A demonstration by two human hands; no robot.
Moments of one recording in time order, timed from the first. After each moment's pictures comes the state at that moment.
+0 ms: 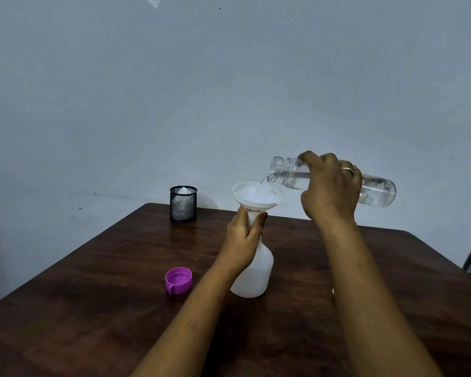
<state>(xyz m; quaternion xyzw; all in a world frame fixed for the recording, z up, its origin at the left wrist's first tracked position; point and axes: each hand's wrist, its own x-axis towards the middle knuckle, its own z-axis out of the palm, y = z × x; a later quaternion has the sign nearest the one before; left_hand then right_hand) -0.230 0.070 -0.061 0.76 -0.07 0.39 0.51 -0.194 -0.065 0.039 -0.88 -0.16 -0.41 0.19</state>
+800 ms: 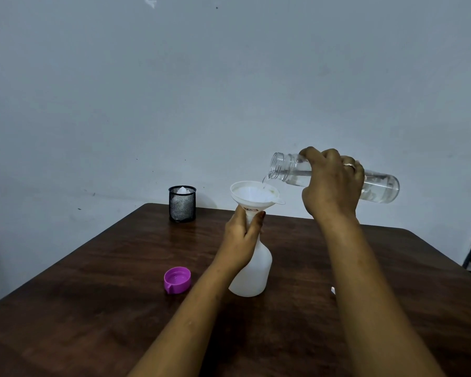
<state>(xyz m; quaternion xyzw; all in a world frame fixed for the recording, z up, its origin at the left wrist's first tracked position) -0.228 0.072 -0.064 0.76 -0.07 0.39 0.52 -0.194 -0.069 0.042 -0.87 -0.16 -0.42 0.19</state>
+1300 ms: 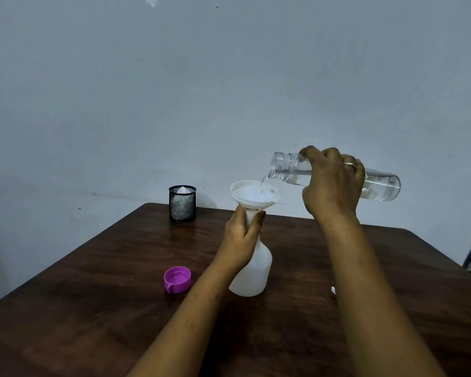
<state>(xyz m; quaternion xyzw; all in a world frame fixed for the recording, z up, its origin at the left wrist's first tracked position) -0.227 0.071 -0.064 0.76 -0.07 0.40 0.50 -0.194 -0.069 0.043 -0.87 -0.16 -0.42 0.19</state>
